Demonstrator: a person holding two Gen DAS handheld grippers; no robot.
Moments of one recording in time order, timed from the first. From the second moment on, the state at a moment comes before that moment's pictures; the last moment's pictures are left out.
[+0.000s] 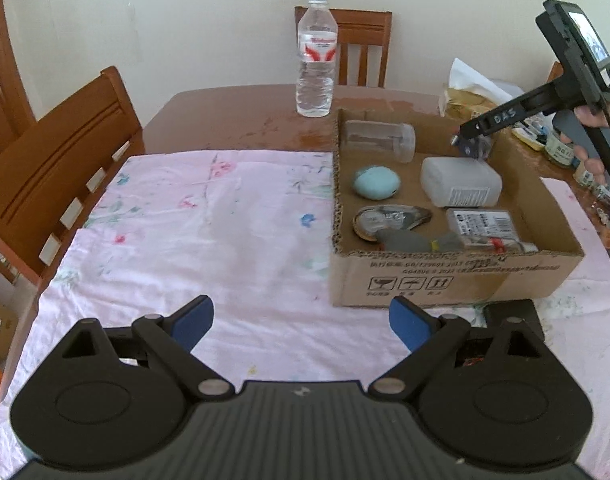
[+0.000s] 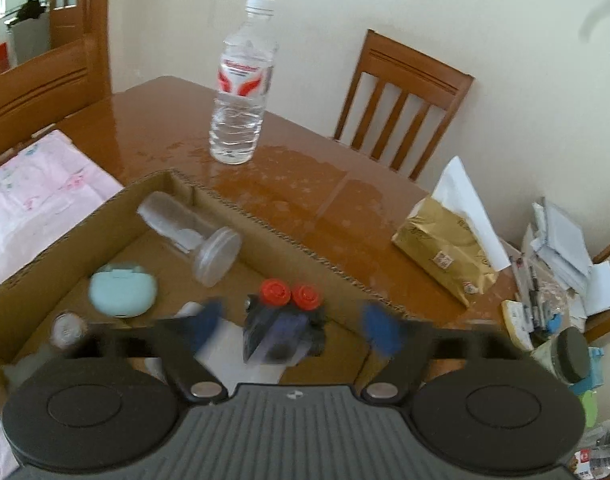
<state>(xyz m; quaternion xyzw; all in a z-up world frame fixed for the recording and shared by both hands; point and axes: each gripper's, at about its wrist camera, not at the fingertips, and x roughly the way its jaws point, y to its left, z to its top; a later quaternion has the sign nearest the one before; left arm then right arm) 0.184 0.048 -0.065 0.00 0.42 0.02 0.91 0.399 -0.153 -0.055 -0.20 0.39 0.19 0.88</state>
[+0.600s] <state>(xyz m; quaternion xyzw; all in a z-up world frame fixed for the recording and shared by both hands) 0.185 0.043 -0.062 0.03 0.41 -0.01 0.91 0.313 -0.186 -0.021 -0.14 0.40 0.15 0.89</state>
